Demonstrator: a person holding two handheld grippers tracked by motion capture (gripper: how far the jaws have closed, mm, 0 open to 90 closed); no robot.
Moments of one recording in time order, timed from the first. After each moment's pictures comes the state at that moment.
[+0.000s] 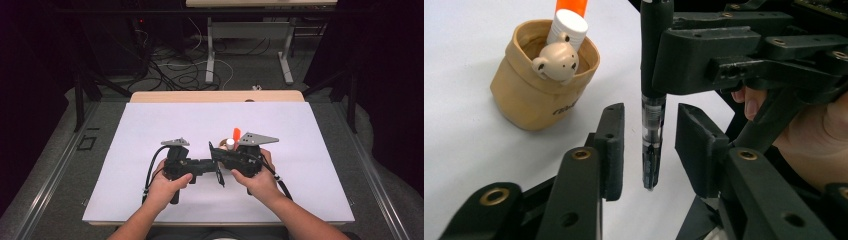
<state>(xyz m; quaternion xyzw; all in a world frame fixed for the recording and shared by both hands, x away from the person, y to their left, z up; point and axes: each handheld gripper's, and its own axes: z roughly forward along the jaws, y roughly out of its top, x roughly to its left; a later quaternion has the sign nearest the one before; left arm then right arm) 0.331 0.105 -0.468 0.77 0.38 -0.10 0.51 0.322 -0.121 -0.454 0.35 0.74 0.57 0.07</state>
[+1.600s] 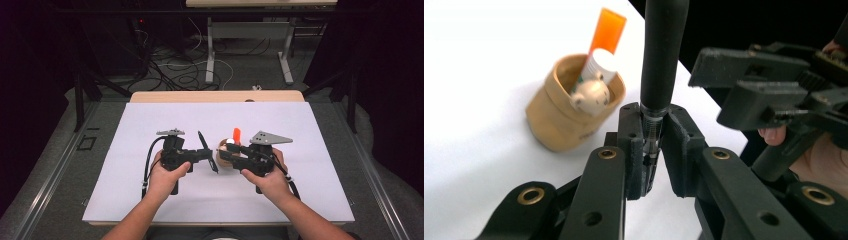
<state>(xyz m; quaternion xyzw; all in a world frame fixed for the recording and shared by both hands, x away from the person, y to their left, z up) 0.351 0.111 -0.452 0.74 0.42 -0.07 0.52 0.323 -0.148 -0.453 0.36 0.72 0.59 0.09</state>
